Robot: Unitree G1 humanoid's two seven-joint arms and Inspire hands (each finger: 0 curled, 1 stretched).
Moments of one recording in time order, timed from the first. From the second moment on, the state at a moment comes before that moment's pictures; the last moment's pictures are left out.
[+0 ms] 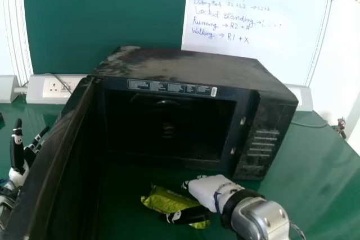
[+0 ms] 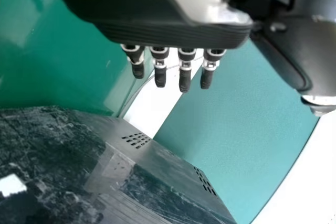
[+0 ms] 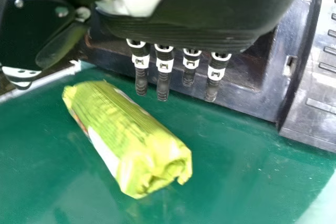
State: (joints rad) left arm 0.03 0.33 0.57 -0.11 -0.77 0.47 -0.27; right arm -0.29 -0.53 0.43 -0.65 -1.18 0.32 1.21
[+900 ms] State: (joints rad) left arm 0.03 0.33 0.57 -0.13 -0.77 0.48 -0.26; right arm -0.22 -0.38 0.43 -0.57 -1.39 0.21 1.26
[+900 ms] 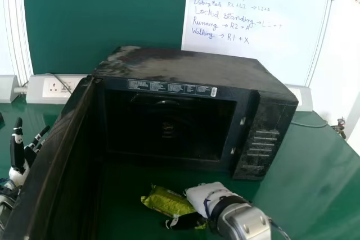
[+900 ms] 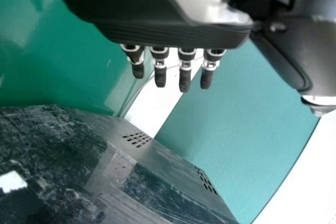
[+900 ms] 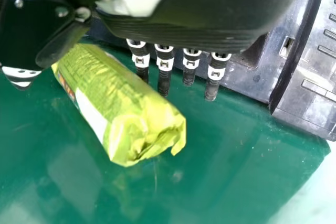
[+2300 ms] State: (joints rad) left arm 0.03 0.33 0.57 -0.15 -0.77 0.49 -0.25; right arm -0.13 -0.32 0.44 -0.54 -1.51 0.10 1.14
